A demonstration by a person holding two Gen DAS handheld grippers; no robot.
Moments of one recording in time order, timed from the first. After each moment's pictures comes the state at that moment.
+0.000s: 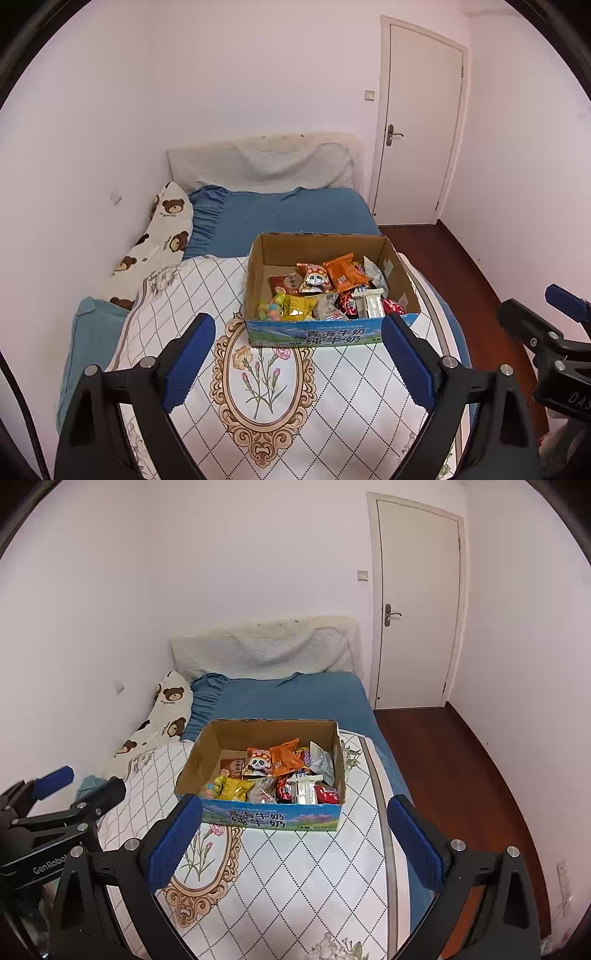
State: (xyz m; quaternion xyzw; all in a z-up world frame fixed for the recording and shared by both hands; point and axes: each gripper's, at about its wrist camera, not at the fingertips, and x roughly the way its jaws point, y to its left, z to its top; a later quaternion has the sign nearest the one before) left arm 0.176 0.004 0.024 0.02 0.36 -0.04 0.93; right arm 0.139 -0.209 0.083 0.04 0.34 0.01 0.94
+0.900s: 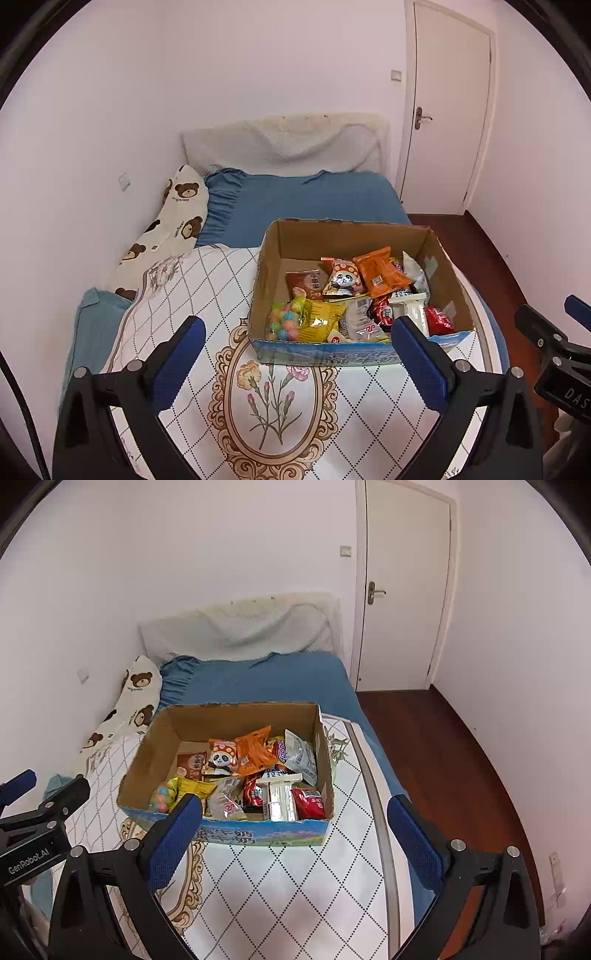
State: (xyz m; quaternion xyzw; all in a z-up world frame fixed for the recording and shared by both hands) left arm 0.264 -0.002 -0.043 0.03 0.39 0.01 0.92; right arm 0.244 -0.219 0.000 0.04 0.38 -0.04 0.92
